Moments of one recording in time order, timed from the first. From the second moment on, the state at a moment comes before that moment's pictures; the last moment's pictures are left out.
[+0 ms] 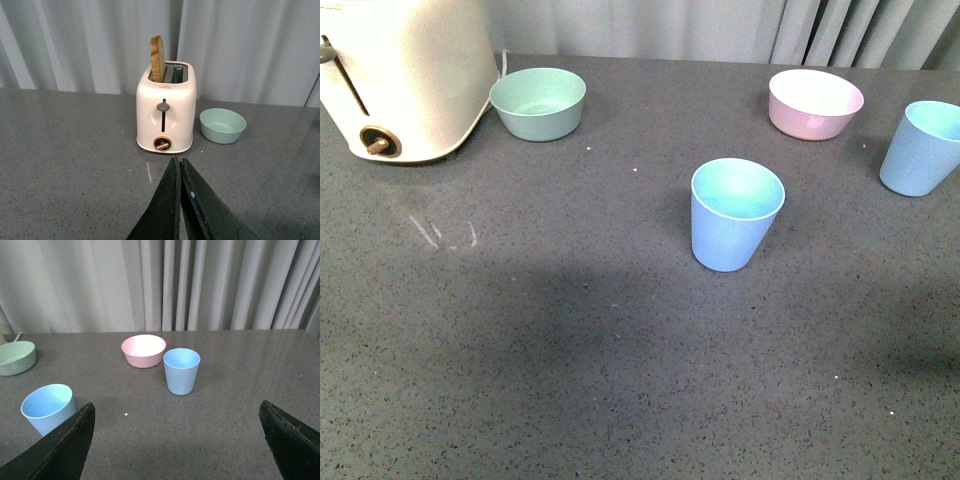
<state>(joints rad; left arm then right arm) 0.00 0.19 0.02 0.19 0.00 -0.01 0.00 0.00 0.02 0.00 0.00 0.00</state>
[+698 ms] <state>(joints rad) 0.00 0.01 0.02 0.00 0.00 -0.01 -0.06 0.11 0.09 -0.17 -0.15 0.07</state>
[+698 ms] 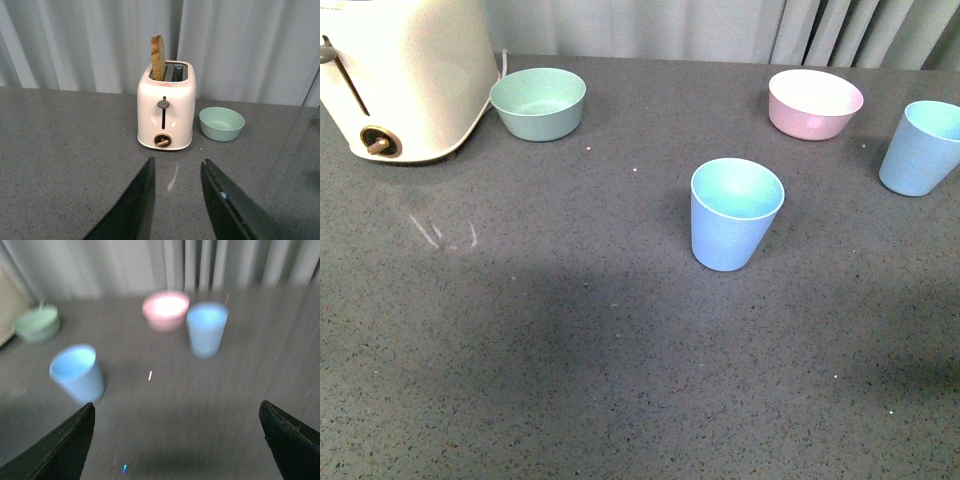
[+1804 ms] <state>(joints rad) 0.00 0.01 0.02 0.00 0.00 -0.01 -0.02 1.92 1.15 0.04 -0.07 -0.46</state>
